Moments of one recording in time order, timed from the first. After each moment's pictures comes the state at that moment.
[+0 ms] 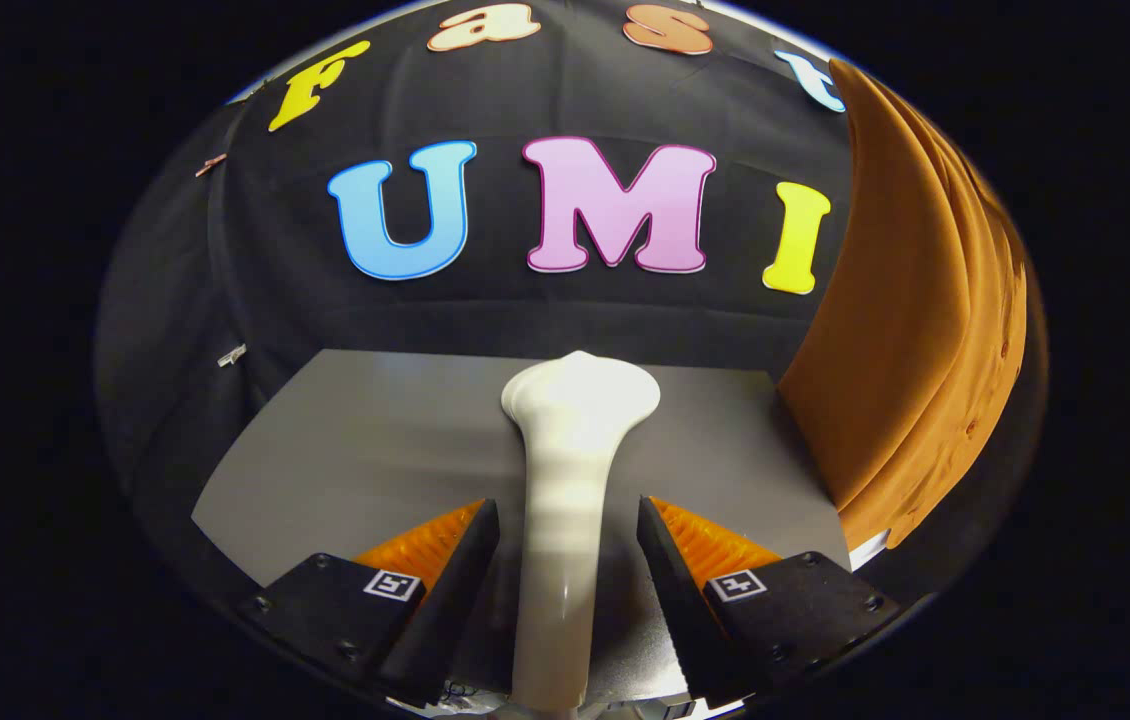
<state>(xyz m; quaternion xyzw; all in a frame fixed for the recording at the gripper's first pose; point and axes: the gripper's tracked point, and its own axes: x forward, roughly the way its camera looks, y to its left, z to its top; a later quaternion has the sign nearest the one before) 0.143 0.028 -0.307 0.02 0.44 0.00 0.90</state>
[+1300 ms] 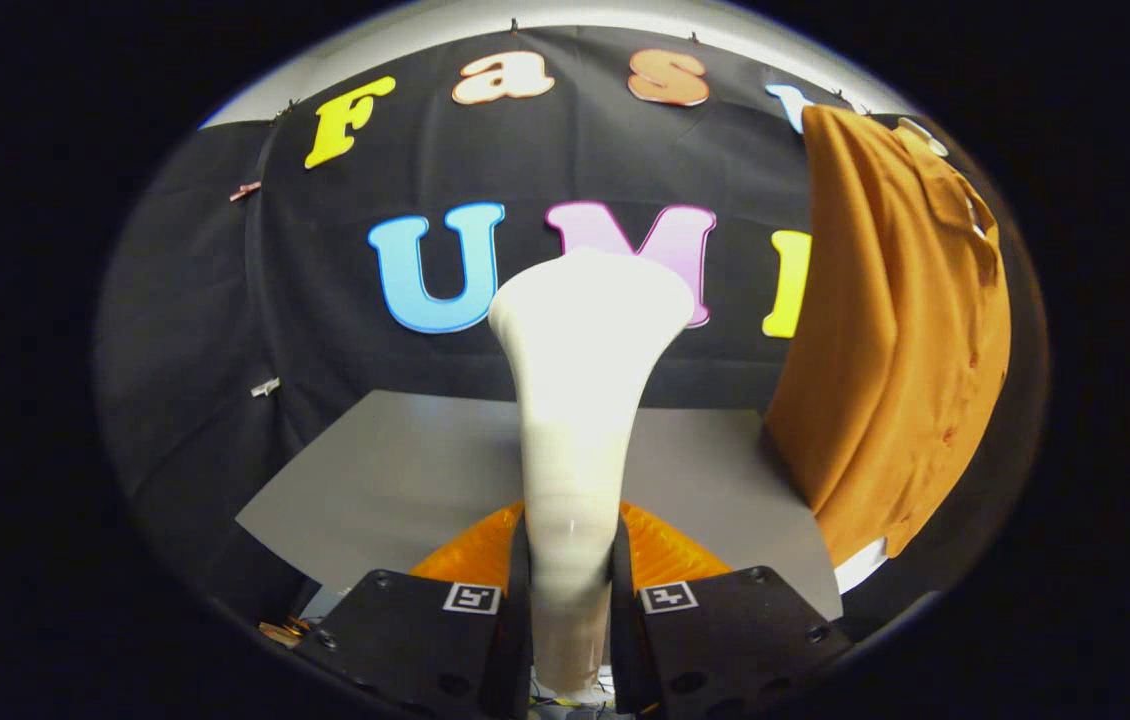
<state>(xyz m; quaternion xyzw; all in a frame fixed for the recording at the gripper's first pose) 0.108 0.036 -0.217 0.04 0.31 0.02 0.95</state>
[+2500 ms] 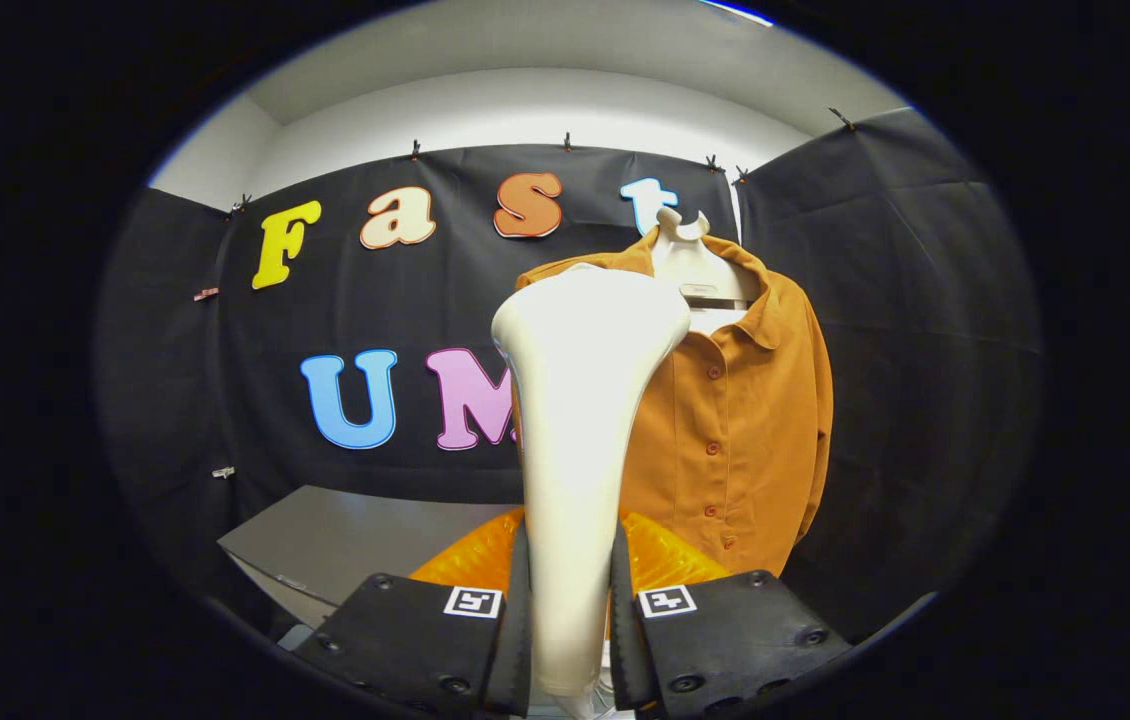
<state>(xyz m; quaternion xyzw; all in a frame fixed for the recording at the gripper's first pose) 0.035 -0.192 -0.095 0.04 0.17 -0.07 0.98</state>
